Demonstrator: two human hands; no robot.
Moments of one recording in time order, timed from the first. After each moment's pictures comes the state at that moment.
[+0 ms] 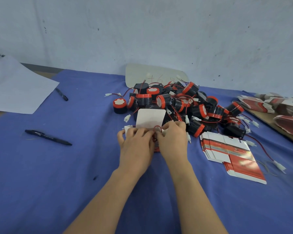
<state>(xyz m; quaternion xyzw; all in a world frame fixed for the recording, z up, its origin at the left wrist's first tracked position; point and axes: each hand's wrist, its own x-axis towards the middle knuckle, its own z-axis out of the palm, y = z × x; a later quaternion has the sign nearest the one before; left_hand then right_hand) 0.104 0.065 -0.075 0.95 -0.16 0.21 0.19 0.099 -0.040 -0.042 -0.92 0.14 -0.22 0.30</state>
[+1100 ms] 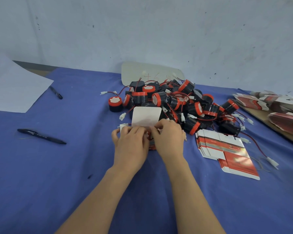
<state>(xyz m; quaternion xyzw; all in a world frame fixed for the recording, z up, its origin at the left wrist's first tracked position) 0.103 0.066 -0.072 0.94 -0.14 0.20 0.25 0.102 -0.046 -0.048 -0.93 0.11 -0.24 0.25</state>
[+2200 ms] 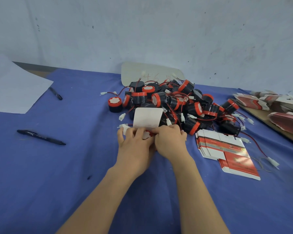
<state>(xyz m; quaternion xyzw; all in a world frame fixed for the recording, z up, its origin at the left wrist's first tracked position) 0.097 0.062 -0.069 0.96 -0.21 0.16 0.13 0.097 -0.054 -0.034 -0.99 0.05 -0.06 0.14</state>
